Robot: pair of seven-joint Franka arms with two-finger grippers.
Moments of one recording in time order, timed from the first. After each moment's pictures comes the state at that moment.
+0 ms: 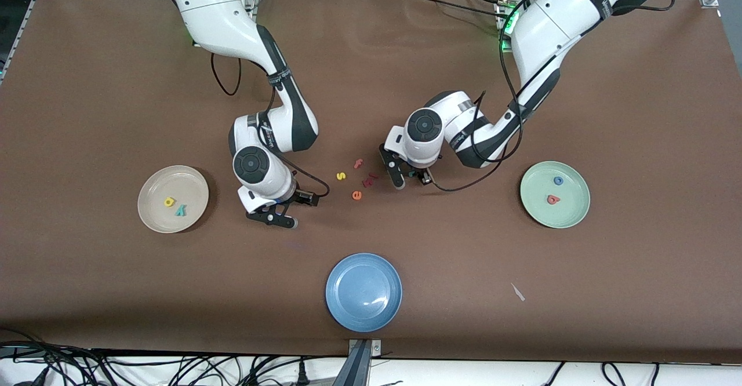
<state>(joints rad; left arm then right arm) -0.12 0.78 -0.58 -1.71 0.51 2.21 0.22 0.74 0.78 -0.33 -1.58 0.39 2.27 0.47</state>
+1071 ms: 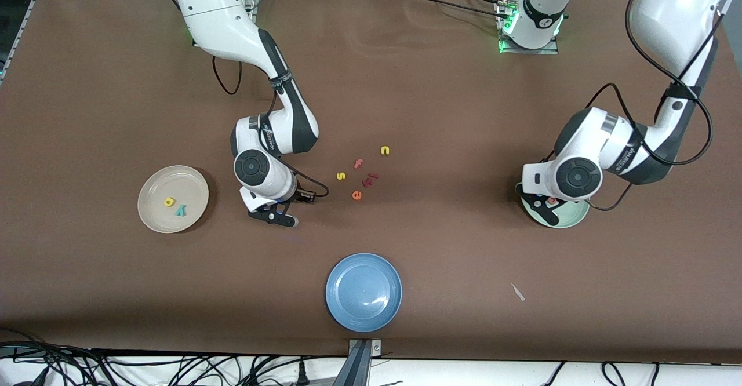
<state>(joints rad) 0.33 0.61 -0.59 -1.72 0.58 1.77 0.34 0.74 0.79 -0.33 -1.60 0.41 2.27 0.46</state>
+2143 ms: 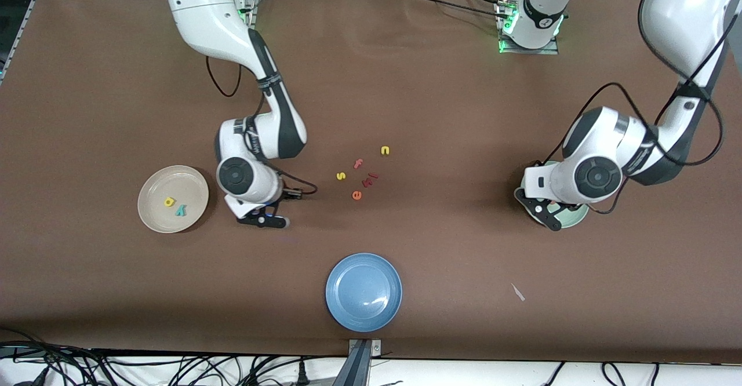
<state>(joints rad) 0.38 0.56 -0.70 -1.65 0.50 1.78 0.32 0.73 0.77 -0.43 -1.57 0.41 2.09 0.20</state>
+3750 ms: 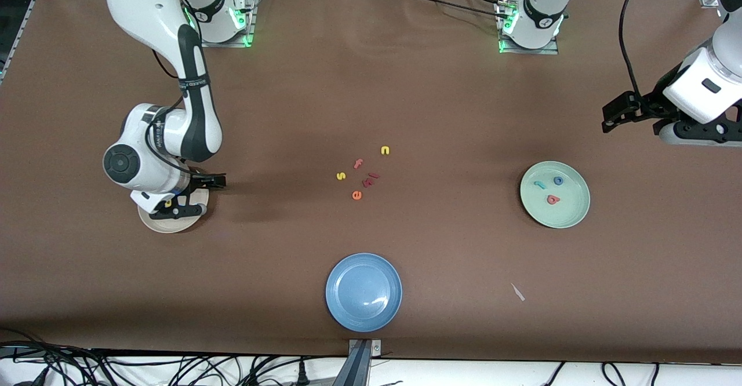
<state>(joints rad) -0.04 0.04 -0.04 -1.59 -0.01 1.61 -0.07 0.74 0.63 -0.67 -1.87 0.45 2.18 -0.27</state>
